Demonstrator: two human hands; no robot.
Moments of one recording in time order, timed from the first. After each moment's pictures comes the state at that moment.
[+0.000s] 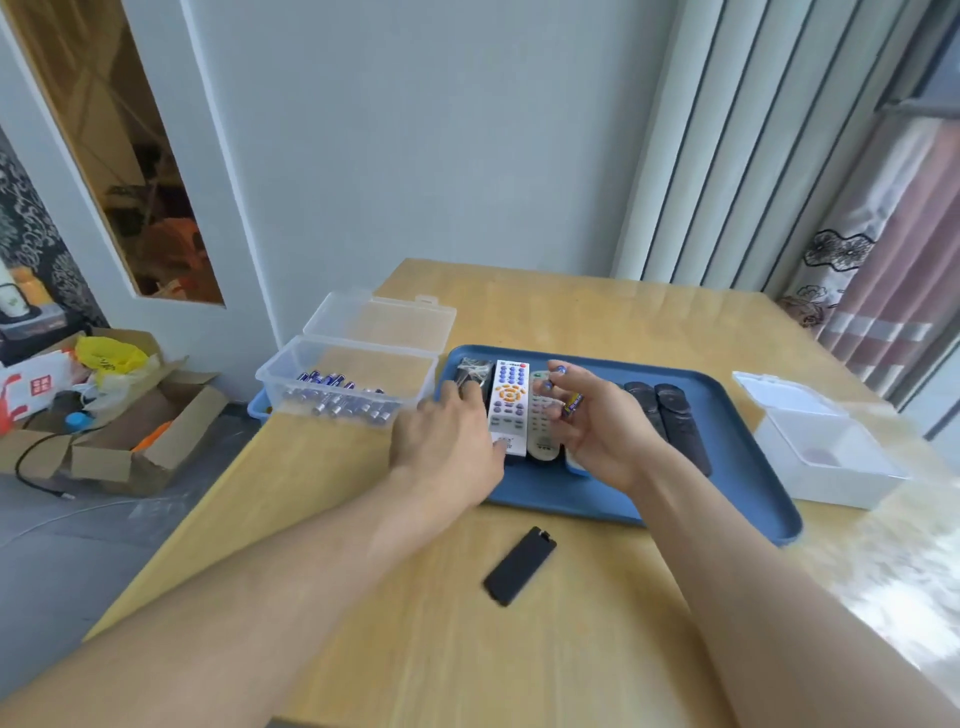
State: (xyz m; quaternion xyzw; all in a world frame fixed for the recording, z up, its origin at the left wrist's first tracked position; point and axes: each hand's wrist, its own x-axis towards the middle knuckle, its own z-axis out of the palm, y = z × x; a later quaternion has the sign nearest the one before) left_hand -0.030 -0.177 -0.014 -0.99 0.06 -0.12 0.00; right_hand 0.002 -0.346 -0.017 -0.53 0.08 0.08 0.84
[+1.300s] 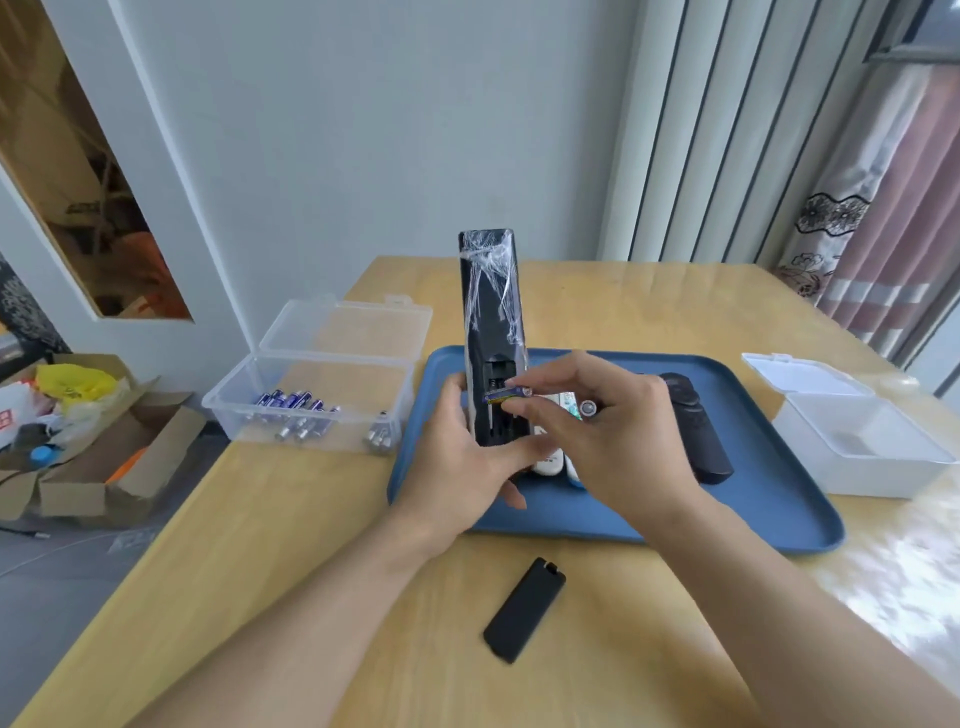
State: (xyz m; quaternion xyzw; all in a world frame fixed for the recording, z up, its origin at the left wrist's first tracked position) left_hand -0.020 -0.189 -0.030 -0.69 0.12 0.02 -0.71; right_hand -0.040 -0.338 -0.005 -0.82 -0.13 -0.27 0.49
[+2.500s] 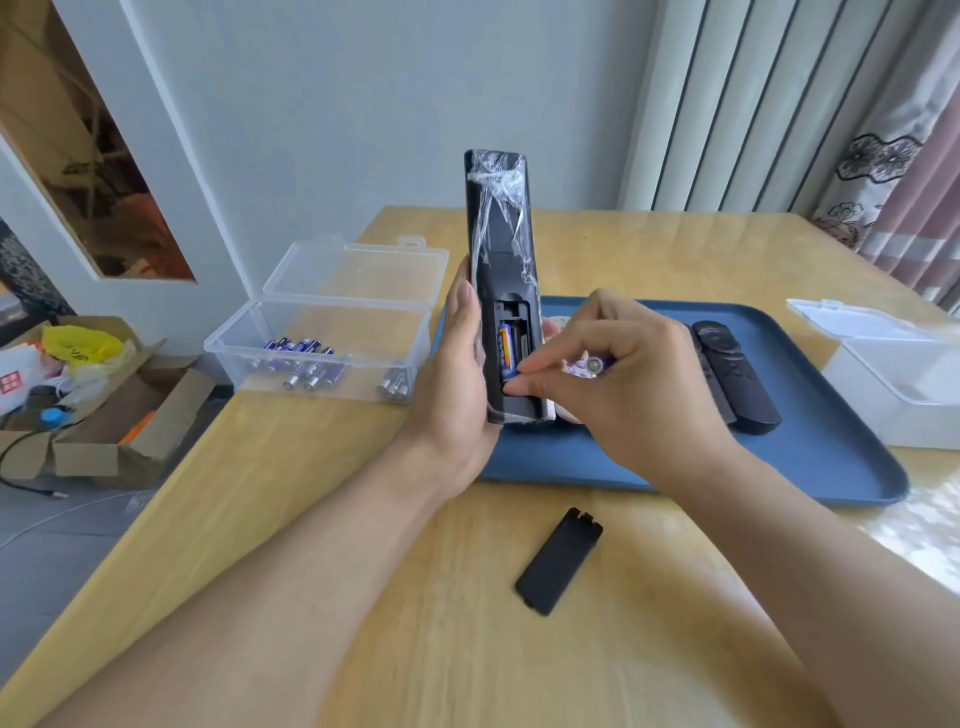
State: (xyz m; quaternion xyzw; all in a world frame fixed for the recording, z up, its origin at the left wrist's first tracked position) left_hand -0.004 -0.181 -0.032 -0.52 0.14 0.09 -0.84; right_hand -0.037 -0.321 -0.014 -0.83 -0.17 -0.26 0.46
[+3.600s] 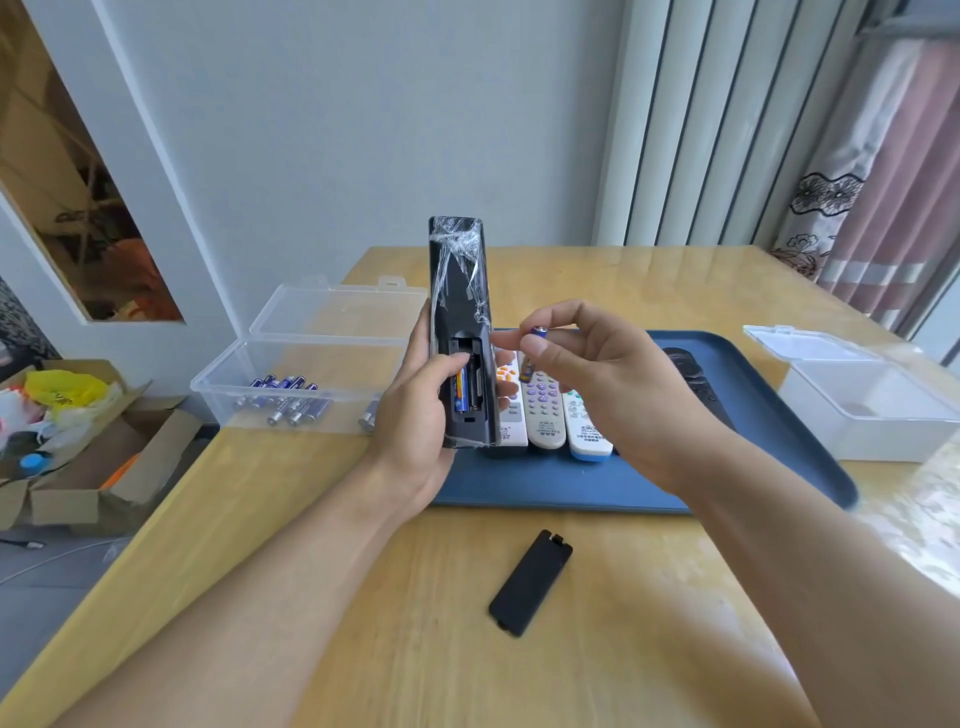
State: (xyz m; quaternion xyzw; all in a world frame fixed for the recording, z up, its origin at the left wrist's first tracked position) left_hand -0.003 -0.172 -0.027 -0.55 0.16 0.04 -0.82; right_hand -0.037 -0.337 0.010 -0.74 -0.11 -0.06 0.67
